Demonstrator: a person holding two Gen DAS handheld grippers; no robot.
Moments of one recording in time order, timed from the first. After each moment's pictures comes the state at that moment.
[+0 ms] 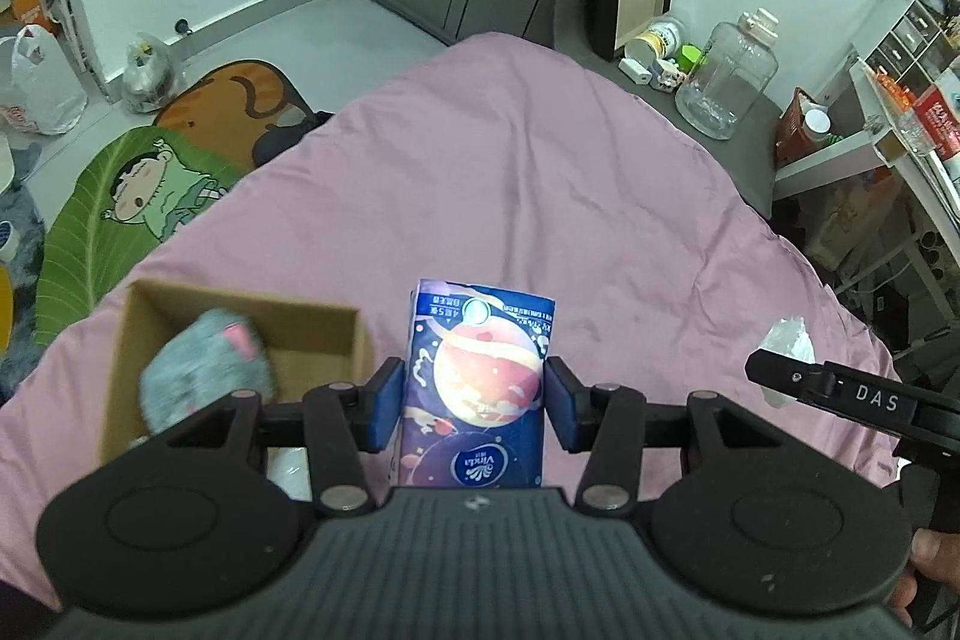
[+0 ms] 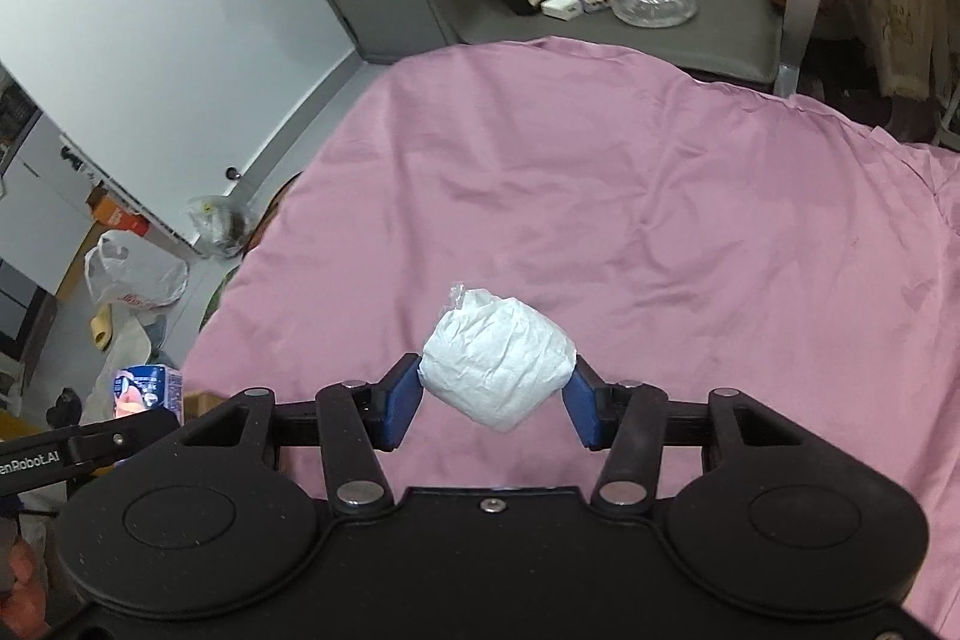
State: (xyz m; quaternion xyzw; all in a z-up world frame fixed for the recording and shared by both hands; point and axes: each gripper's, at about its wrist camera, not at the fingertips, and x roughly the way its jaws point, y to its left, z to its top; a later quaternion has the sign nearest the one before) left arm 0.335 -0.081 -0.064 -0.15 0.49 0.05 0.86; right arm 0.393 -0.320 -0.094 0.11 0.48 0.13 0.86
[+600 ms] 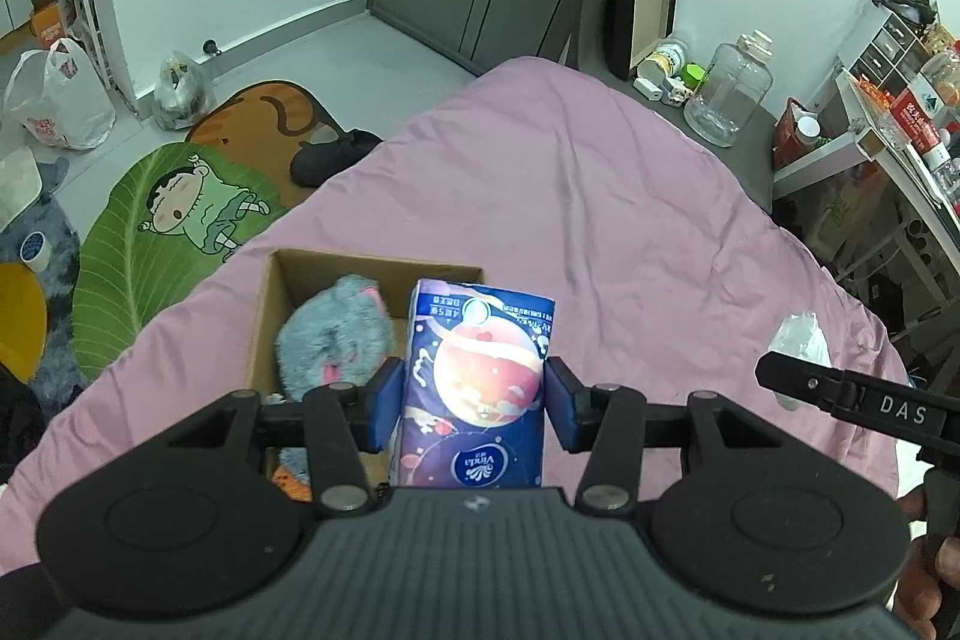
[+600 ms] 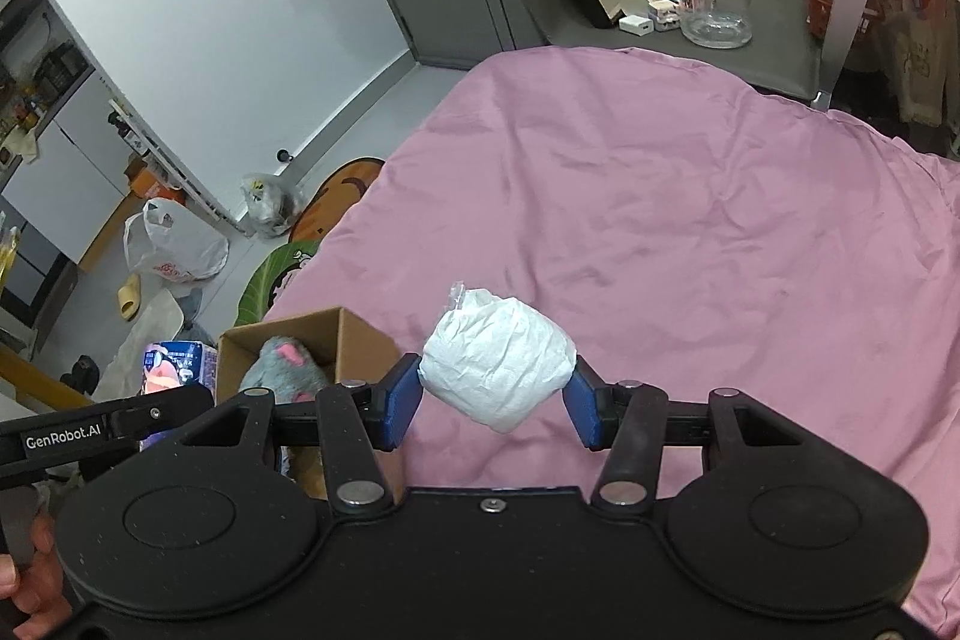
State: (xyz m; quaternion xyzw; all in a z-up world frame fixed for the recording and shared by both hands) left arm 0.261 -0.023 -0.039 -0.13 0.47 0.04 0.87; right arm 0.307 -0.251 -0.055 0.09 0.46 0.16 0.87
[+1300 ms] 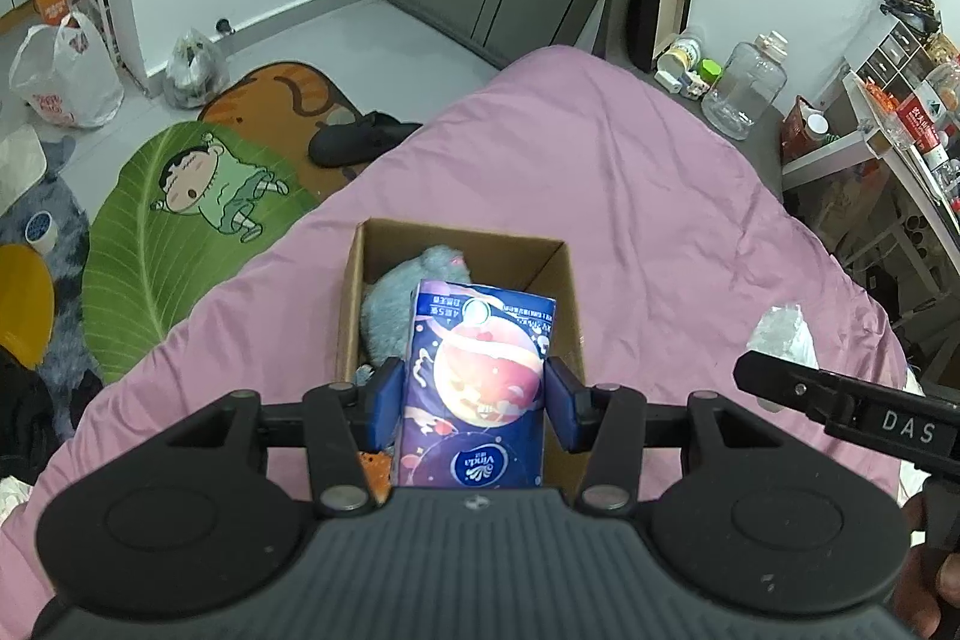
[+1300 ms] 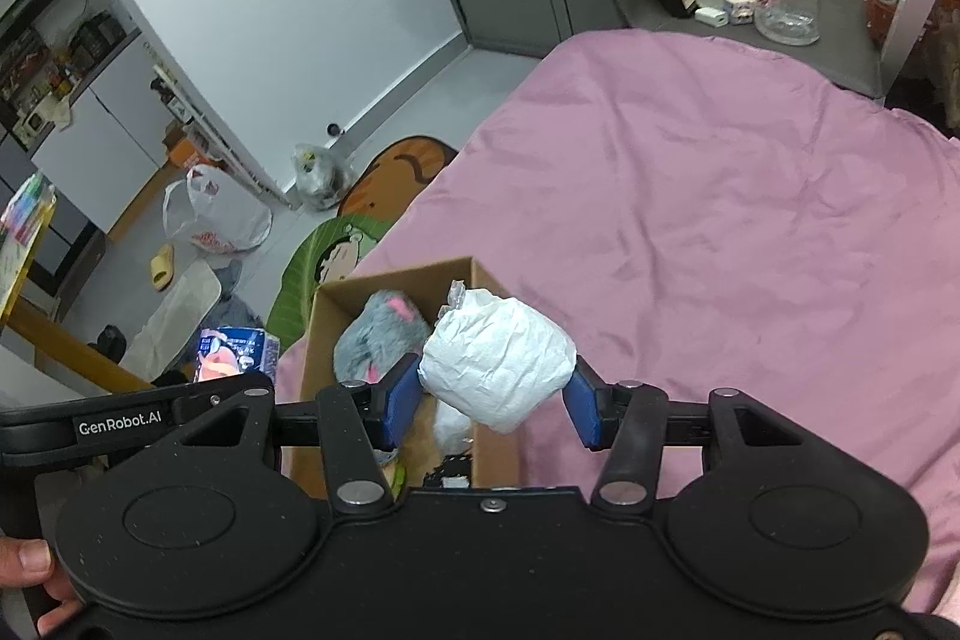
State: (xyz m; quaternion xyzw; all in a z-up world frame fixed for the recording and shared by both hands) left arm 0.233 0.042 -0.050 -0.15 0.48 0.03 0.86; right arm 0.272 -0.172 -0.056 0.08 0.46 0.18 0.86
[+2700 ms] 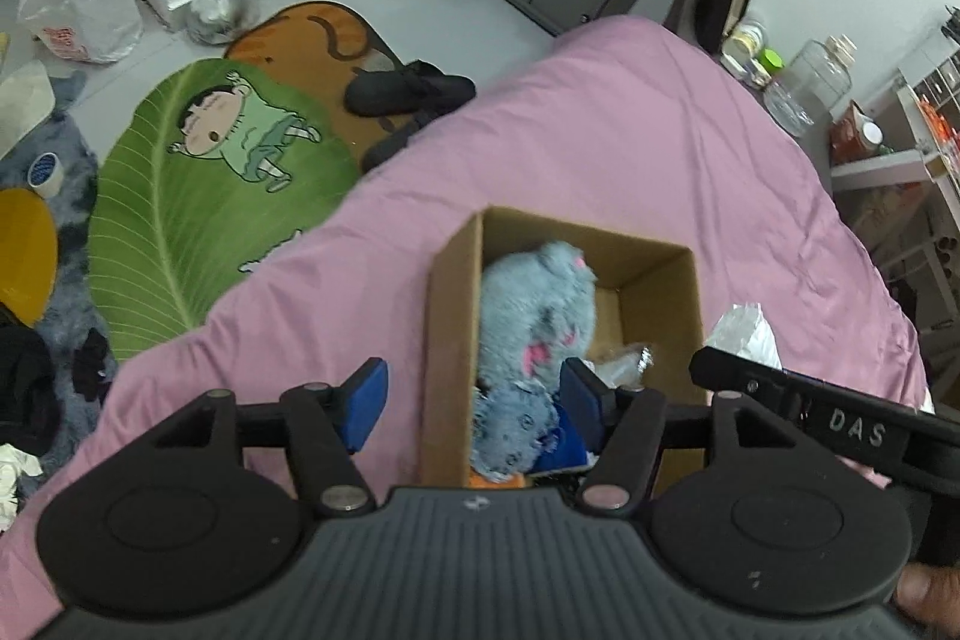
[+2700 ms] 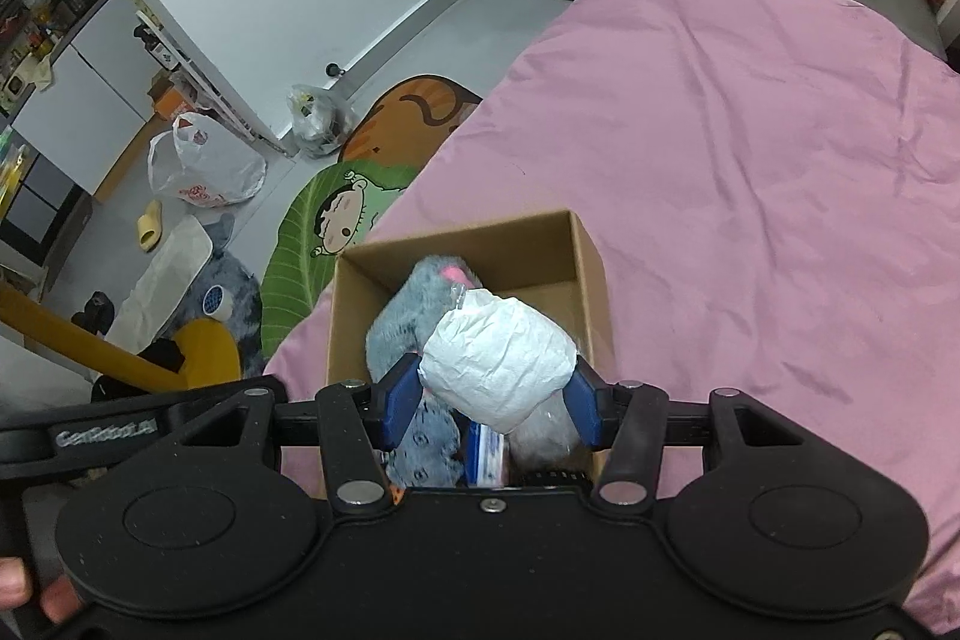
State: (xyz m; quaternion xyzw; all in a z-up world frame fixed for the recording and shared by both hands) left arm 0.262 0.117 -0.092 -0.18 0.52 0.04 0.83; right arm 0.309 -0.085 -0.105 0.06 0.51 0.19 0.84
